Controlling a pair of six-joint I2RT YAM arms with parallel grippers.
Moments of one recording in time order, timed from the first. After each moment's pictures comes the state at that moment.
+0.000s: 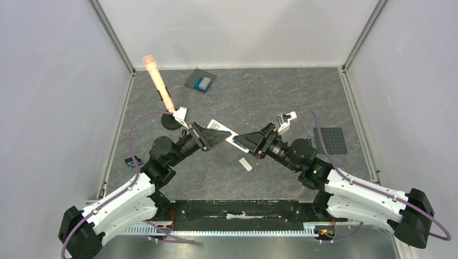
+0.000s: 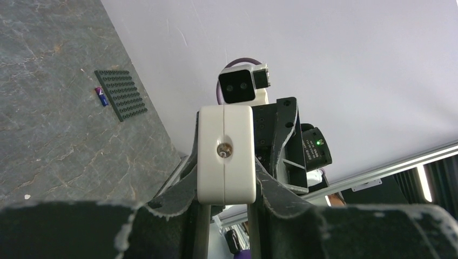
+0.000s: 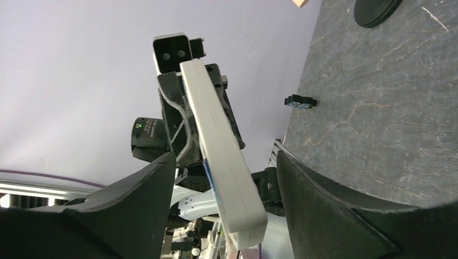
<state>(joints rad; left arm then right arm) -0.70 0.78 0.45 0.52 0.26 -1.21 0.97 0.89 0.55 0.39 0.05 1.31</state>
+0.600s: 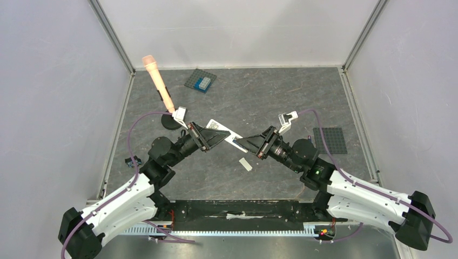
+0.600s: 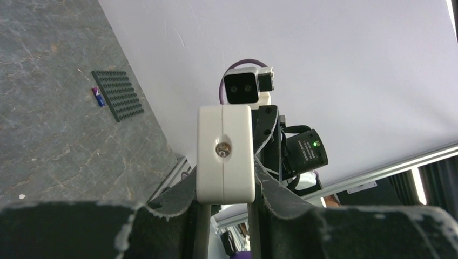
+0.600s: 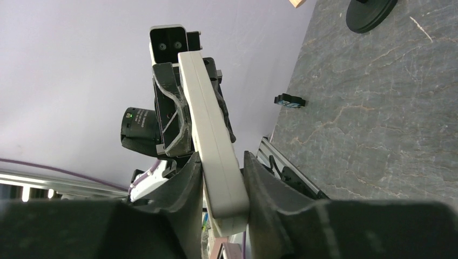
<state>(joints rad) -0.70 0.76 0.45 0.51 0.26 -1.22 0.97 0.85 0.55 0.34 0.04 1.23</state>
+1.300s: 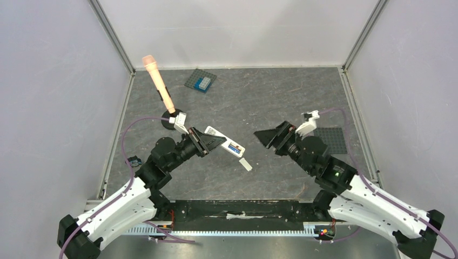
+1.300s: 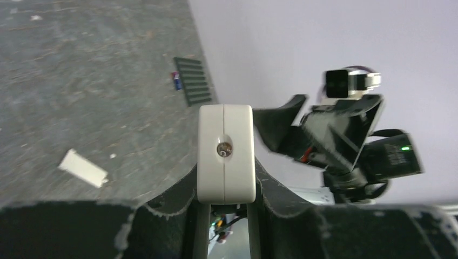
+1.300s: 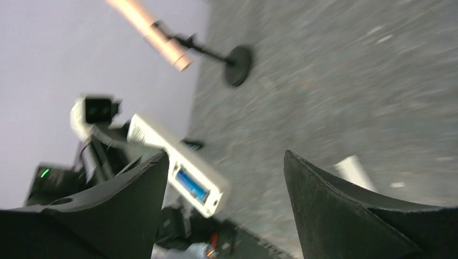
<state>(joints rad) -0.70 0.69 0.45 0.22 0.16 -1.12 0.93 0.70 0.63 -0.09 0.27 1.07</state>
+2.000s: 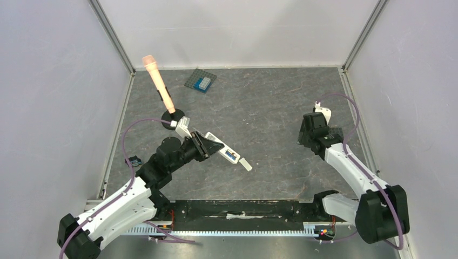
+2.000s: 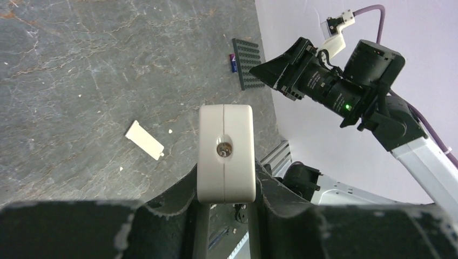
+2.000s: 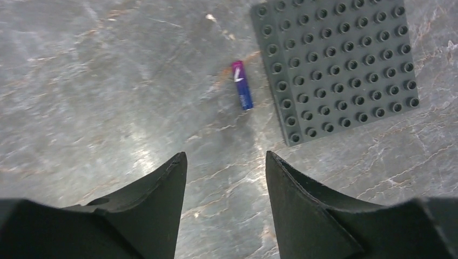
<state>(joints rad) -0.70 0.69 0.45 0.01 0.11 -1.03 0.27 1.11 0.69 -0.48 0.39 0.43</state>
